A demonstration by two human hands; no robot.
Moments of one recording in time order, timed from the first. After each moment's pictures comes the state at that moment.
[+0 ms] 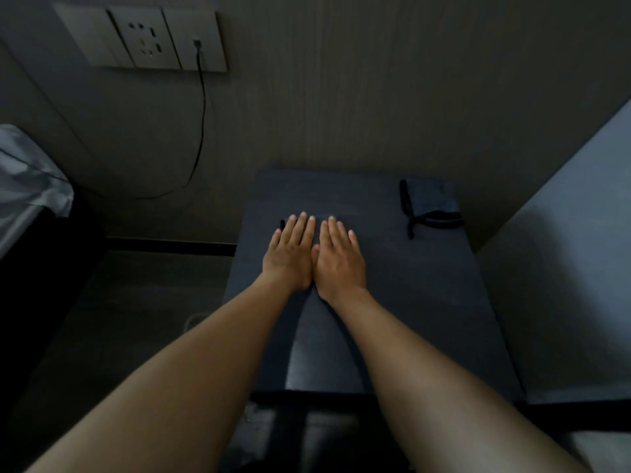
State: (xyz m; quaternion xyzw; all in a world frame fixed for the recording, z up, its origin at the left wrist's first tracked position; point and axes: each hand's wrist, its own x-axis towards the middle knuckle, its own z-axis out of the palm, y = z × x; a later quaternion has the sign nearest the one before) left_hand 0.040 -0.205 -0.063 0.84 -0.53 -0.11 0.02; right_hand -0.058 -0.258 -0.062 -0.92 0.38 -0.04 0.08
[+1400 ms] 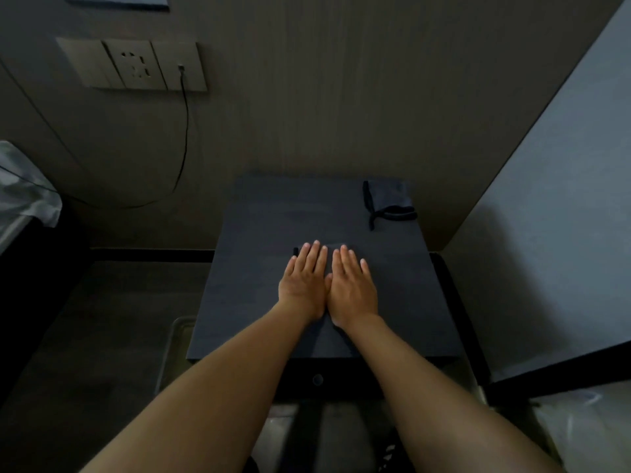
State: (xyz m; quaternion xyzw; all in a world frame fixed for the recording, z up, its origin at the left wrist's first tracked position) left_hand -0.068 -0.185 -0.063 0.82 -0.56 -0.10 -0.02; right_hand -0.168 -0.232 -0.061 -0.91 0.42 0.00 0.06
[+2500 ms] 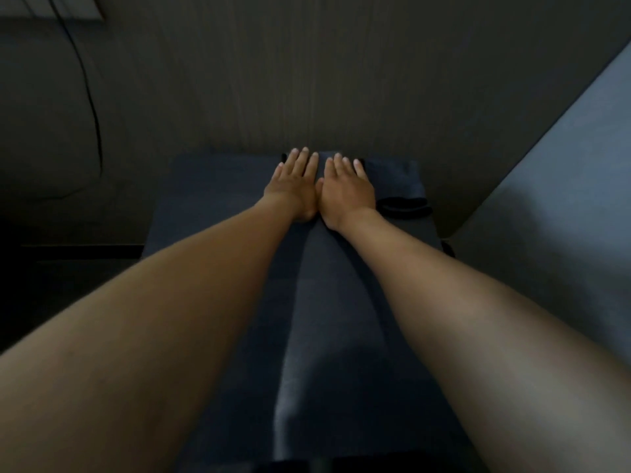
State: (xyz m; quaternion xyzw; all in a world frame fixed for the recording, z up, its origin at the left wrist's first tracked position) left_hand 0.040 -0.388 -0.062 0.81 -0.57 -0.11 0.01; right_hand -0.065 -0.434 -0.054 -0.91 0.41 0.04 -0.01
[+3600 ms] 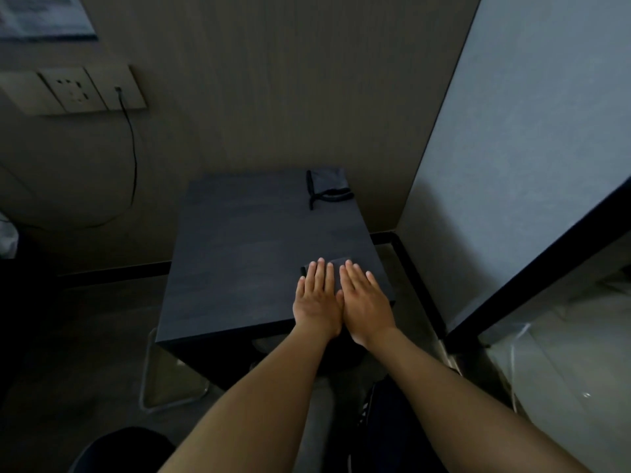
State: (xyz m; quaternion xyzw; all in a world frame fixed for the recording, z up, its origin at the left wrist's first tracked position) left_hand -0.218 -0.156 -0.053 0.80 -0.58 -0.13 -0.02; right_hand -0.323 -0.197 -0.052 -0.91 0.42 0.00 0.03
